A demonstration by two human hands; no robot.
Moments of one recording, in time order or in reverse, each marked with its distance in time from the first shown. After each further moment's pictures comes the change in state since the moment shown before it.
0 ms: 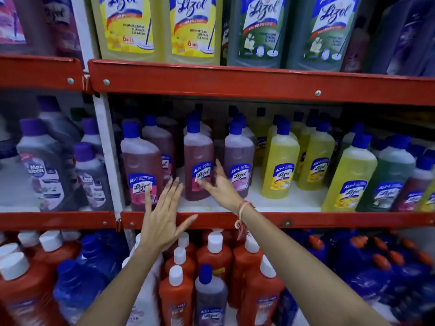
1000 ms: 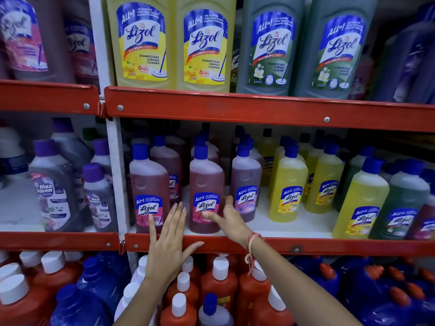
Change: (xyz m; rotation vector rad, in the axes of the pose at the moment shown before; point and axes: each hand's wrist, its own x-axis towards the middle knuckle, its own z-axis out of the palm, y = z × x) left_hand -0.009 0.005 0.011 0.094 -0.055 -0.102; right_hand -0.023 0.000 -0.002 0.051 -0.014 0.047
